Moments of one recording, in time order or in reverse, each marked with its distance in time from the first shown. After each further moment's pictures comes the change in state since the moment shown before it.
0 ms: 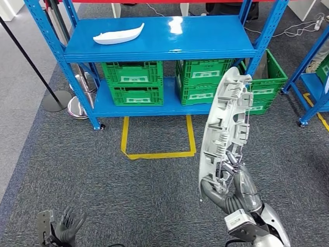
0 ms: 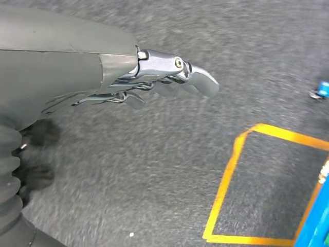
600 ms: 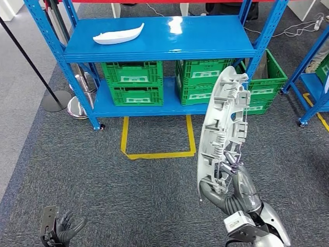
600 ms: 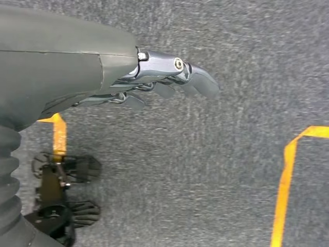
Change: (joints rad) left arm 0.019 0.051 -0.108 -0.033 -0.048 0.054 0.182; right arm -0.006 0.000 -0.005 0.003 0.012 0.026 -0.020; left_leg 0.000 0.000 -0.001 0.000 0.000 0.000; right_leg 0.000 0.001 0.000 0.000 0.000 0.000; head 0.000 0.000
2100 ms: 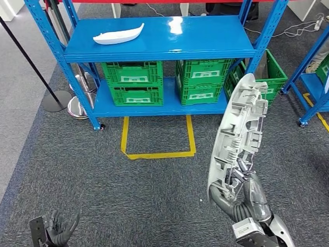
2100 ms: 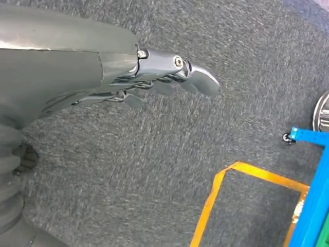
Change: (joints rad) left arm 0.098 -0.099 -0.041 -0.167 0.255 0.094 -0.203; right arm 0.099 0.000 -0.039 -0.060 0.004 -0.072 0.029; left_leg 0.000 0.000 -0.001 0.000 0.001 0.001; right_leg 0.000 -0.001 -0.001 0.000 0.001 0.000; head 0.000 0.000
